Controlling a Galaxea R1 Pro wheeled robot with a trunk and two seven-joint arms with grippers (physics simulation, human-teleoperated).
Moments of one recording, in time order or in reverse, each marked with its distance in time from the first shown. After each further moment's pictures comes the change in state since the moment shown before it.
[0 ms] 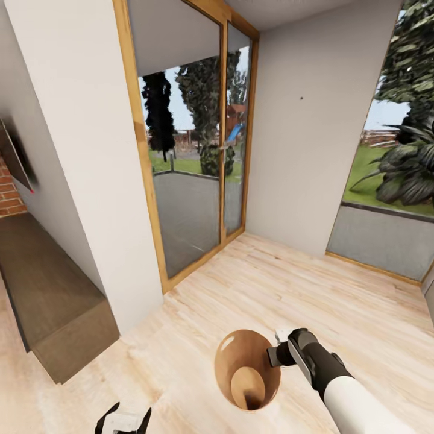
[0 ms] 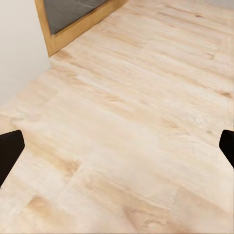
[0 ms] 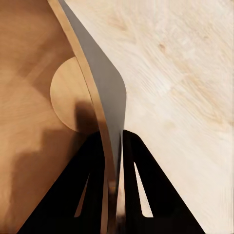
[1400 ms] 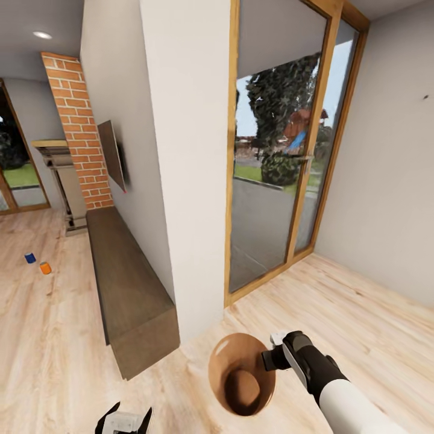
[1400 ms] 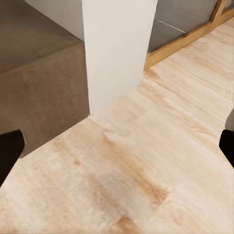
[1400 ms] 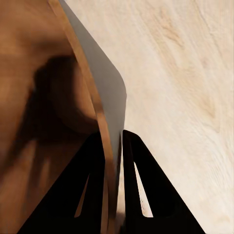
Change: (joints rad) left arm 0.002 -0.001 -0.003 0.001 0.007 -0.011 -0.002; right arm 0.012 0.024 0.019 0.000 -0.002 -0.002 -0.002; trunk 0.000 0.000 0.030
